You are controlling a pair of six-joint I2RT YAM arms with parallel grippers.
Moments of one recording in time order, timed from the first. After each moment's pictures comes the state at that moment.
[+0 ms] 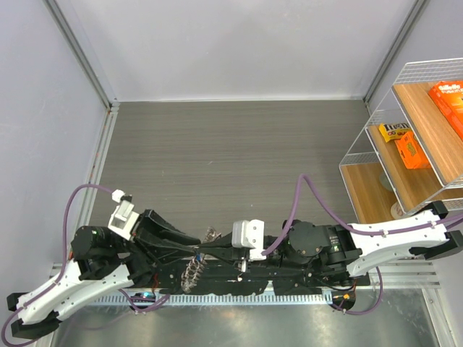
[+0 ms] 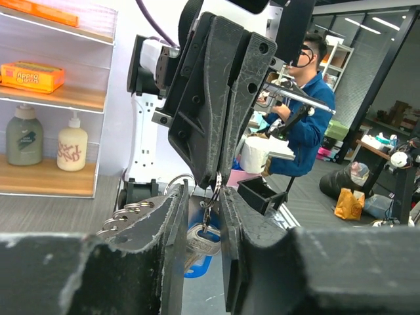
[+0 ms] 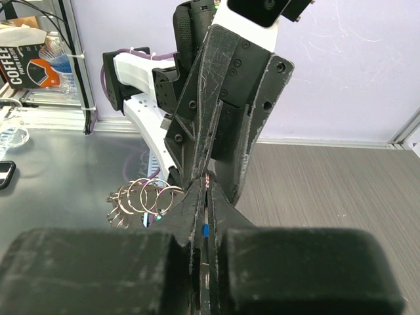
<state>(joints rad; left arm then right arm) -1.04 0.21 0.52 0.22 0.54 -0.61 1.73 1.07 1.10 0.08 0.25 -0.16</state>
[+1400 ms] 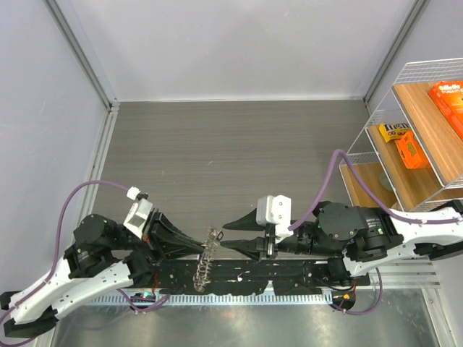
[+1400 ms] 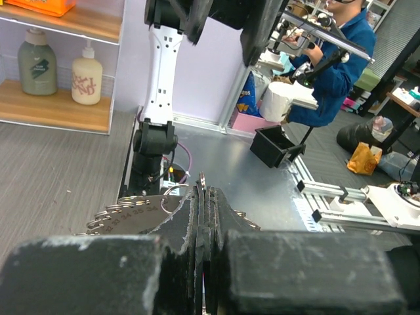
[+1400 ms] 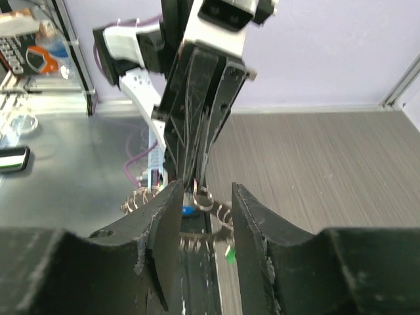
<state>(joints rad) -1.04 0.29 0.66 -0.12 0.57 -0.47 1.72 1.00 1.33 -0.31 0.29 -0.08</state>
